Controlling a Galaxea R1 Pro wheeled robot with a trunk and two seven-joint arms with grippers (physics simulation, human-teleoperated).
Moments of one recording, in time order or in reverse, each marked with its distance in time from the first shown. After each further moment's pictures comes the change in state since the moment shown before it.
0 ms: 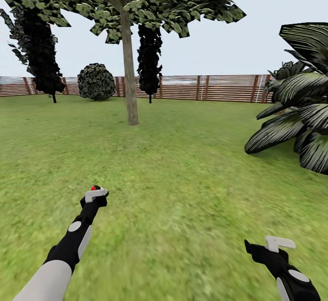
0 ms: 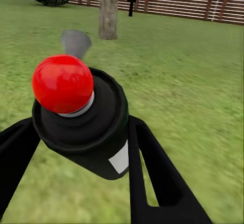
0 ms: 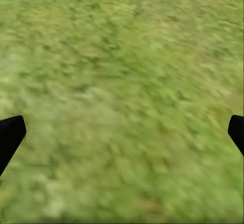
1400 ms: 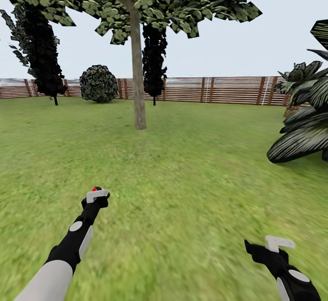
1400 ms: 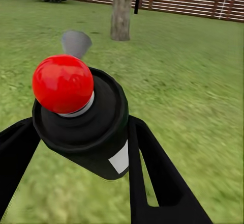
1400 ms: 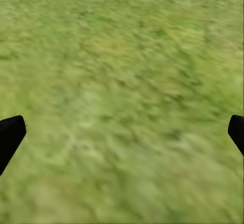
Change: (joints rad) left arm 0.000 -0.006 -0.002 0.002 0.000 0.027 0.002; right arm 0.000 -0.002 0.000 0.001 -0.003 0.000 0.001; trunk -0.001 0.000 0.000
